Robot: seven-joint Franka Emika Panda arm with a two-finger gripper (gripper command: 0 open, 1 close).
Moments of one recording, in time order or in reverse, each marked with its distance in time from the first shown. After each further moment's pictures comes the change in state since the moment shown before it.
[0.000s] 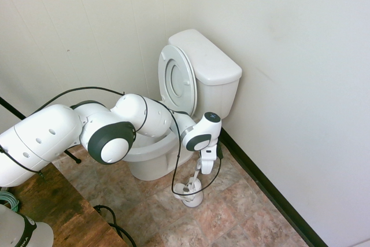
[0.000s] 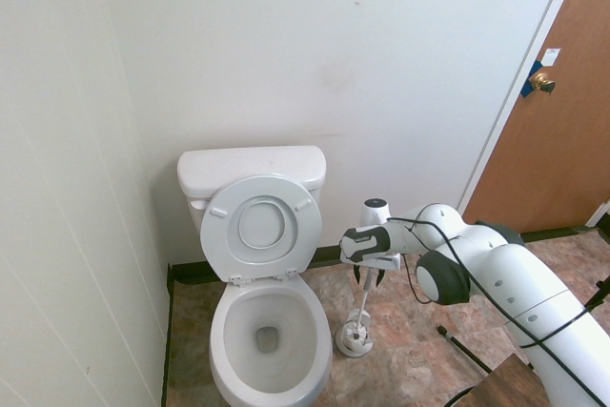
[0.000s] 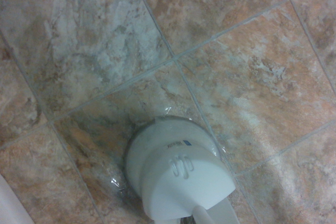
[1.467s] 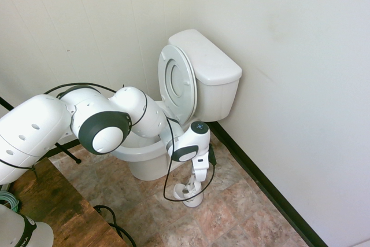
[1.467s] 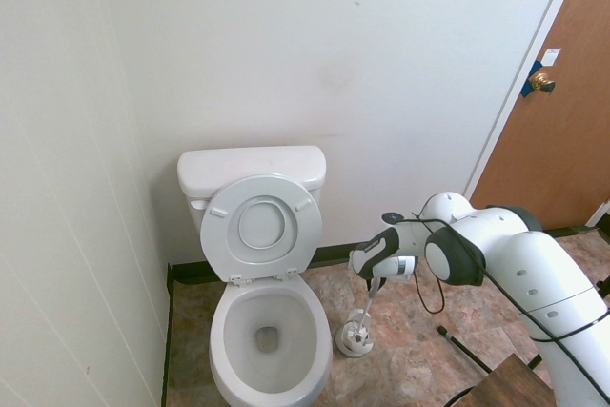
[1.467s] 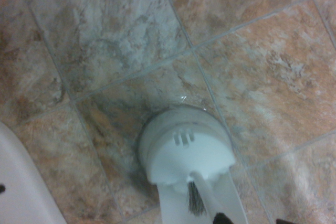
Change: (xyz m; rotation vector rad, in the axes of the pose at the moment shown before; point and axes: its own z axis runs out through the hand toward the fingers) arm -0.005 0.064 0.003 0.166 -0.003 -0.084
